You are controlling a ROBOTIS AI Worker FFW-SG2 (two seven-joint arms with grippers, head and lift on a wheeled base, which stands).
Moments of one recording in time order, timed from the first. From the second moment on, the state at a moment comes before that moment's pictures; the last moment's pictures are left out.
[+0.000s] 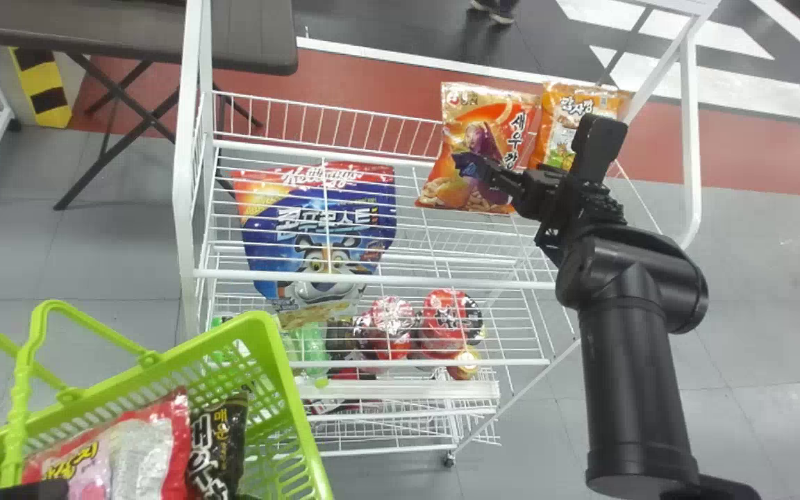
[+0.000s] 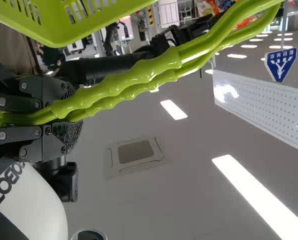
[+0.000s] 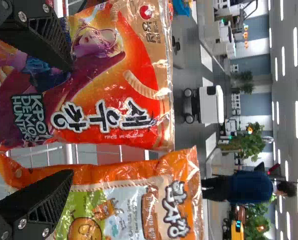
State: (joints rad) left arm 0.41 0.26 0.31 -1.89 0.75 1.38 -1.57; right arm -0.32 -0.13 -0.31 -1.32 0.00 0.44 0.29
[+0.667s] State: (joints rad) left arm 0.42 0.27 0.30 -1.88 0.75 1.38 -1.57; right arm -0.29 -0.14 -0.32 -1.35 -0.08 0.52 0.38
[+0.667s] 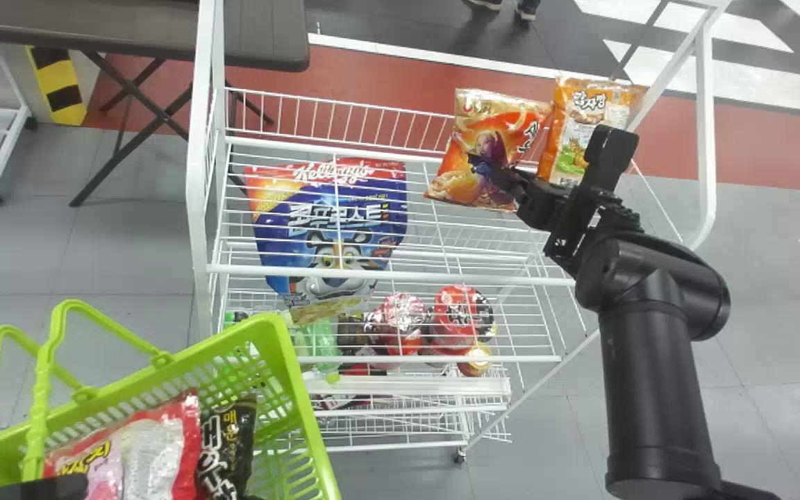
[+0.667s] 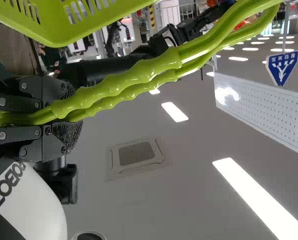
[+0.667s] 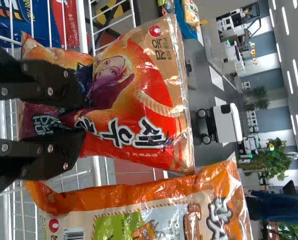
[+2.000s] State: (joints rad) left arm 0.40 0.21 0.28 -1.89 0.57 1.27 -1.57; right arm 0.44 -0.07 -0.01 -2.51 -0.63 1.15 0.33
